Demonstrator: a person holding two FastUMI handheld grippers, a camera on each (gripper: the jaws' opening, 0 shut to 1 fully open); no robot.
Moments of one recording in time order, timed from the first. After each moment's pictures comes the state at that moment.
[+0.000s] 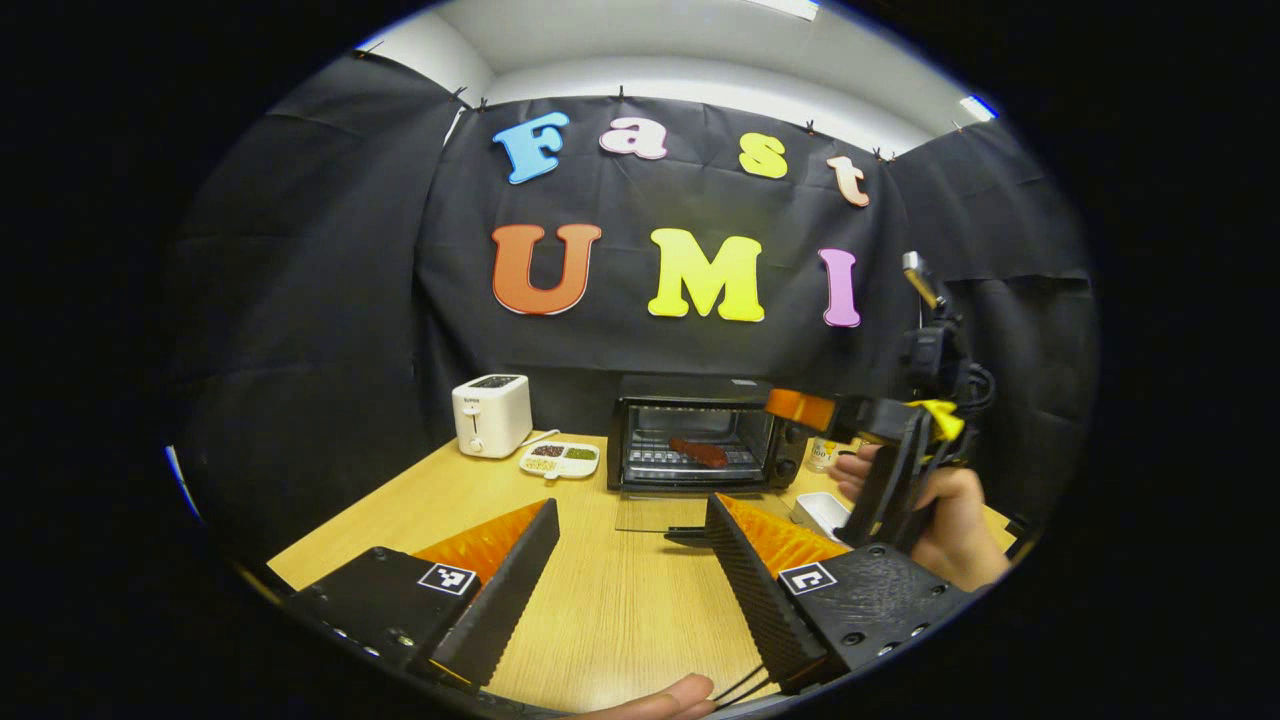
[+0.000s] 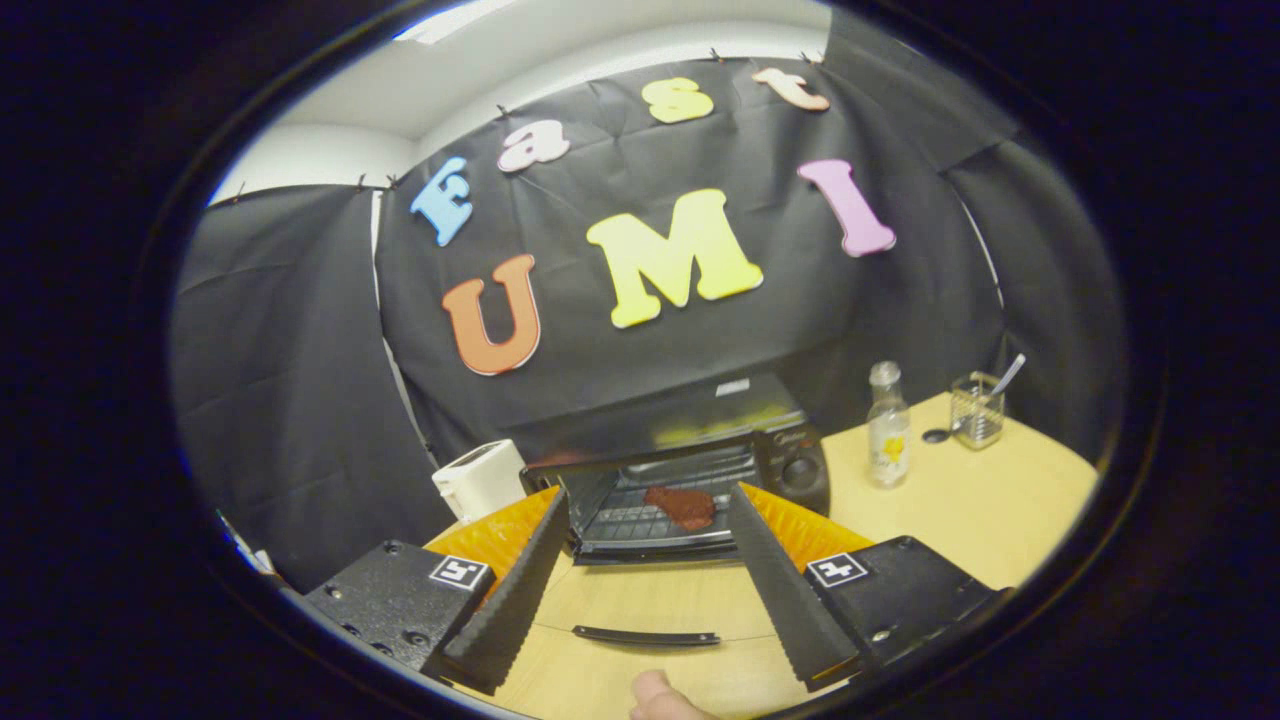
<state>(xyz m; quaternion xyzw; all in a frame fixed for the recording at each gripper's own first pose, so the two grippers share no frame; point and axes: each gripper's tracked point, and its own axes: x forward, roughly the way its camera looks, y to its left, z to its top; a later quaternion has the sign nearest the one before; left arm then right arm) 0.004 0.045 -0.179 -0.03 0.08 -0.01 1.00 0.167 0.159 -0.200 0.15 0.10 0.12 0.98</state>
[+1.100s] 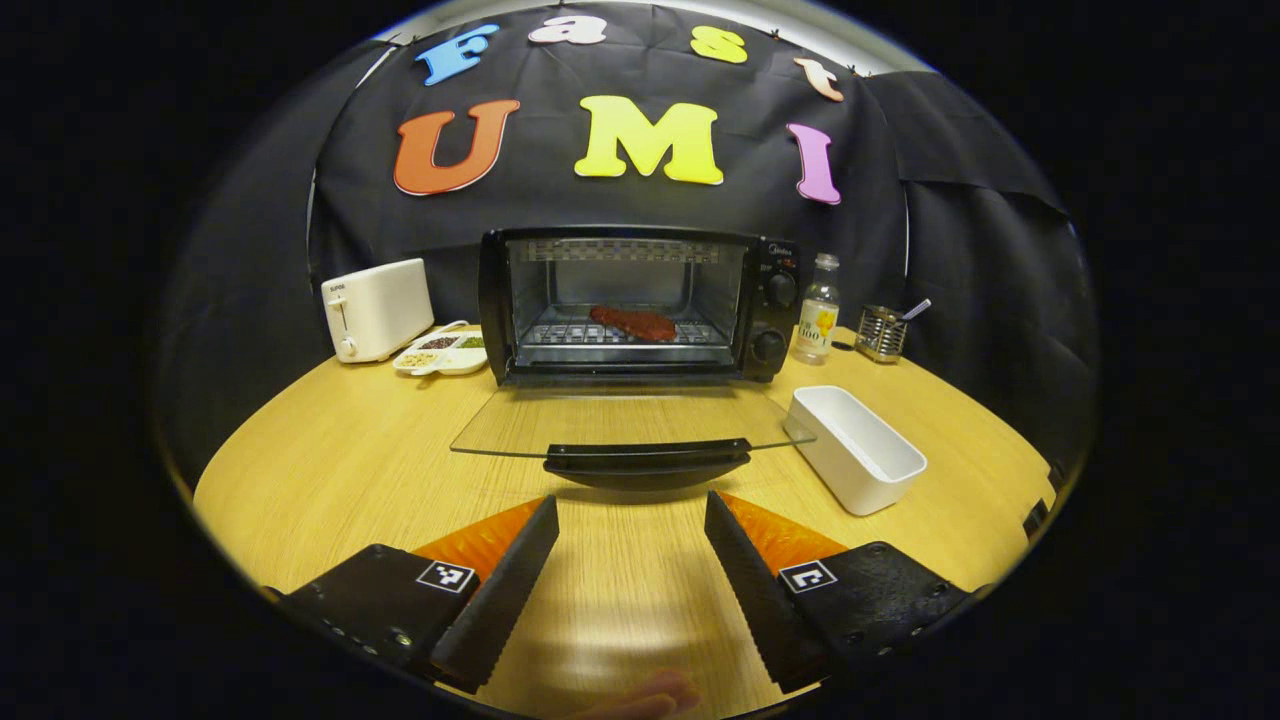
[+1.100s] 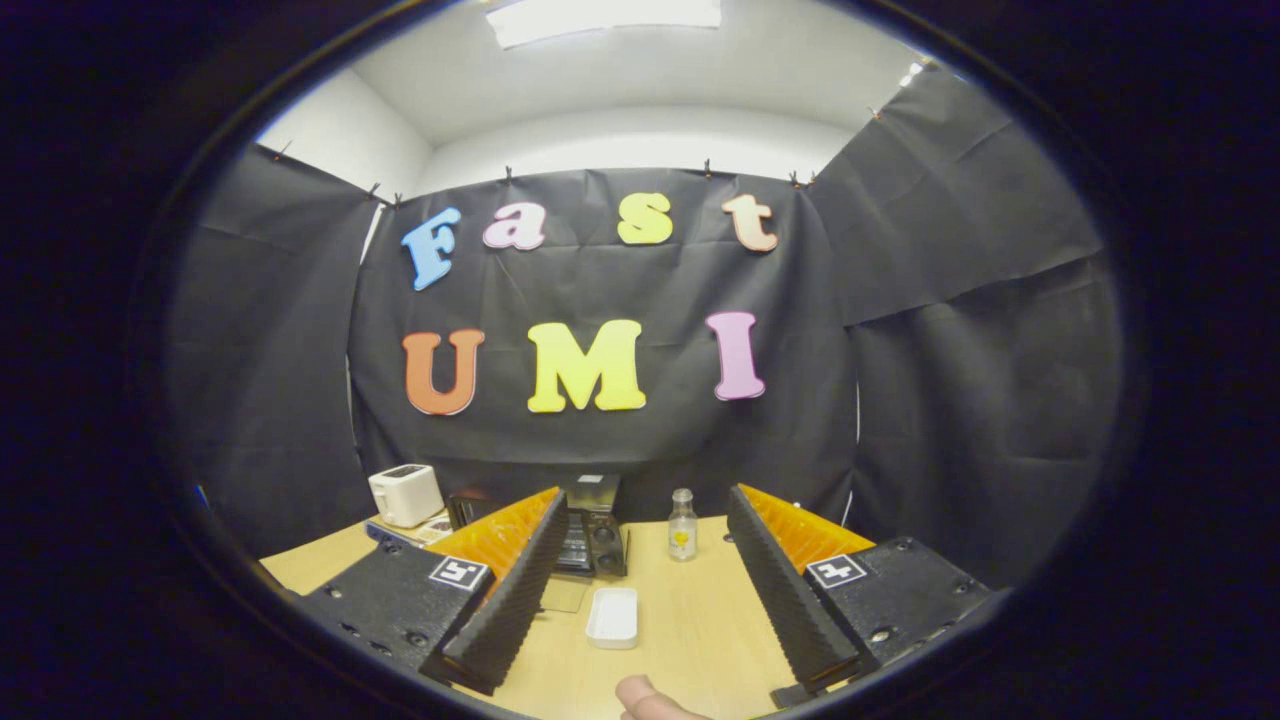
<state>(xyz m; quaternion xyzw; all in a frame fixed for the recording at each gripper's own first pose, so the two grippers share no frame) 0.116 -0.061 -0.368 0.00 0.24 -0.07 0.97 -0.011 -0.021 -0.069 0.03 0.01 0.00 1.00</state>
